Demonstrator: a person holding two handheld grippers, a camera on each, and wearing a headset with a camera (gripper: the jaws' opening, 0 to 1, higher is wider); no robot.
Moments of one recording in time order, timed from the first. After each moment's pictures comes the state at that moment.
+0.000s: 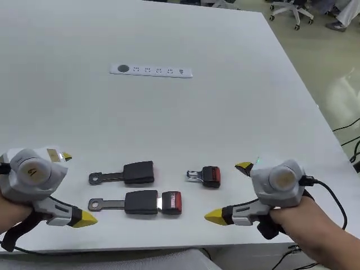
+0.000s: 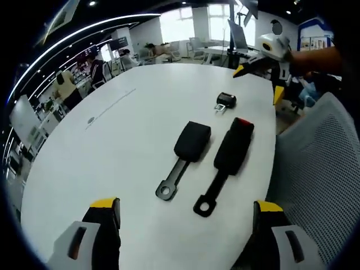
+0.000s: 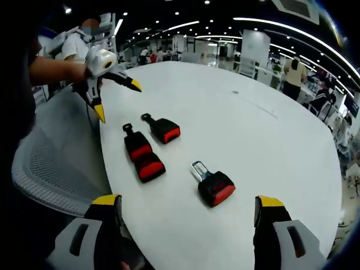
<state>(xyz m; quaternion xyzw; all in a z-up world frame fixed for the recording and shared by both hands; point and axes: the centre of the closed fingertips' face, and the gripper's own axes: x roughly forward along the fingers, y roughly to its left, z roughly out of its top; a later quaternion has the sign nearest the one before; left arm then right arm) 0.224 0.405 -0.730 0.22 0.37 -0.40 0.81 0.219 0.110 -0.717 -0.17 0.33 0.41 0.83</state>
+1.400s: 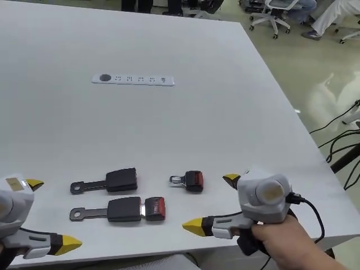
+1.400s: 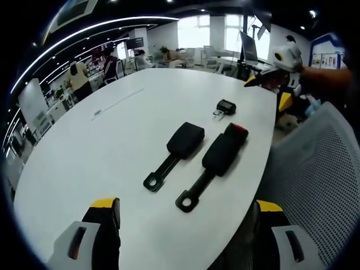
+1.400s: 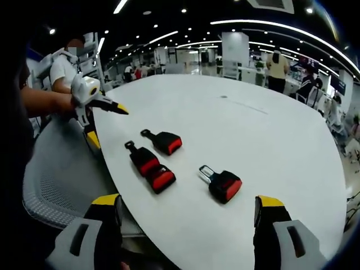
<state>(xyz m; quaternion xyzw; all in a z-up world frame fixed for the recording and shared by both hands) 0.196 0.395 -0.725 0.18 0.37 -0.38 0.83 0.200 0.123 -0.698 -0.09 0.32 0.37 0.87</state>
